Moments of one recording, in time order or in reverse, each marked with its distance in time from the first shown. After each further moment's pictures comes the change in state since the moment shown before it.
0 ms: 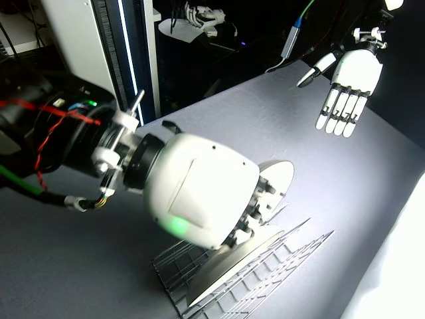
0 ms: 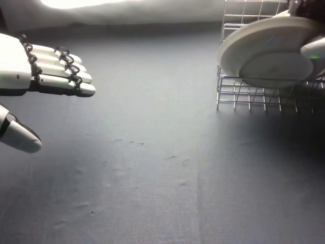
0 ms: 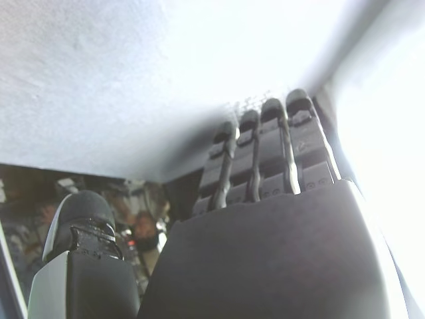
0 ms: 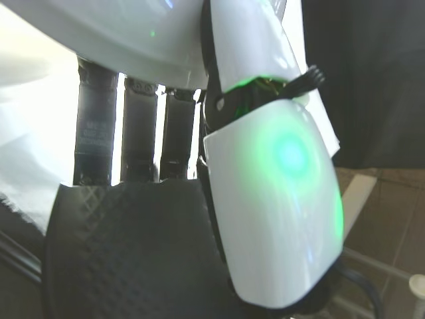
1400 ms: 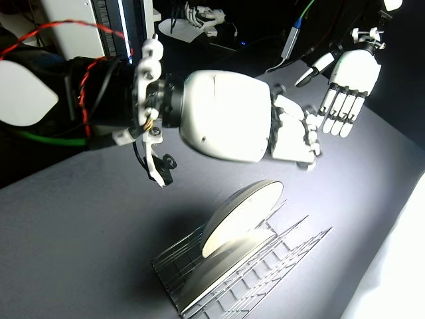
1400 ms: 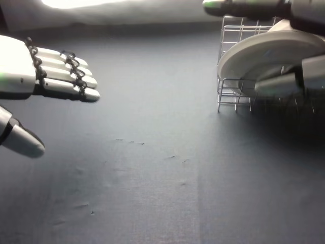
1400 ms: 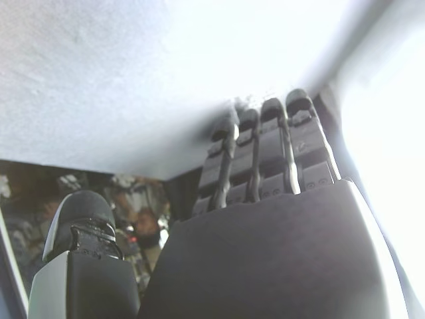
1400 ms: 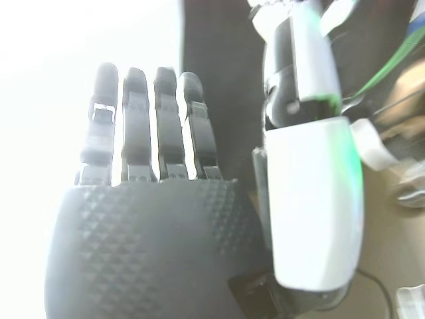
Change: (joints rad) left arm 0.000 -0.001 -0.031 0.001 -0.041 -0.002; right arm 0.084 -0.008 -0.096 -0.735 0.207 -0.008
